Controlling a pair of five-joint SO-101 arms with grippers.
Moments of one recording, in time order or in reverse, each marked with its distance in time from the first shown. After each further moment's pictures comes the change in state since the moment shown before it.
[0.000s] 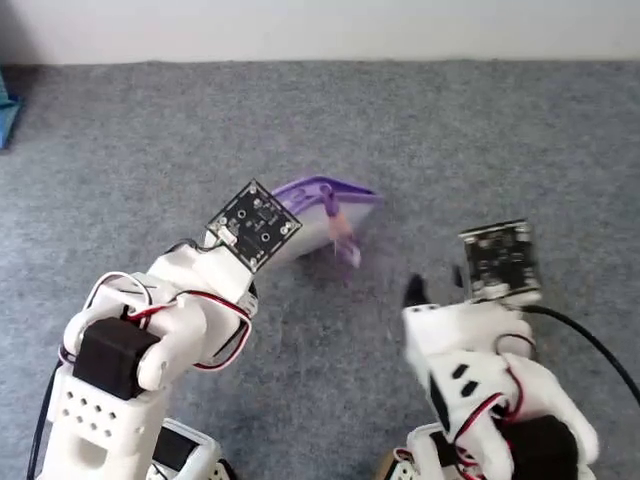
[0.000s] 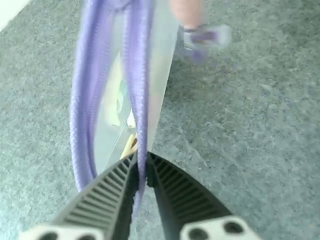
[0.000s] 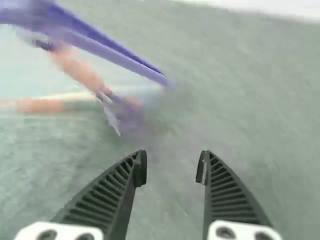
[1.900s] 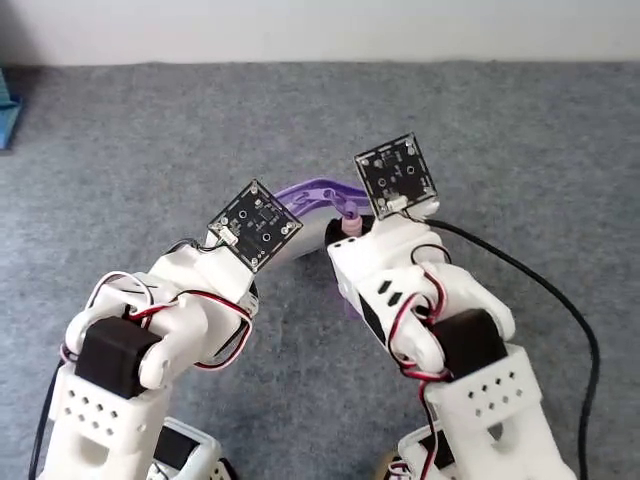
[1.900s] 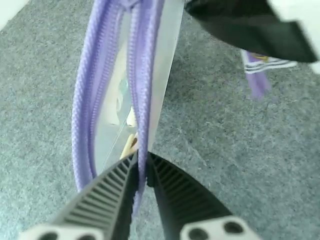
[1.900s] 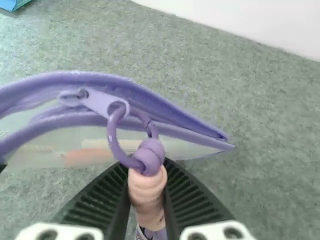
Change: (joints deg) left arm 0.0 0.1 0.0 0.0 0.0; right arm -10.0 24.1 -3.6 -20.8 -0.4
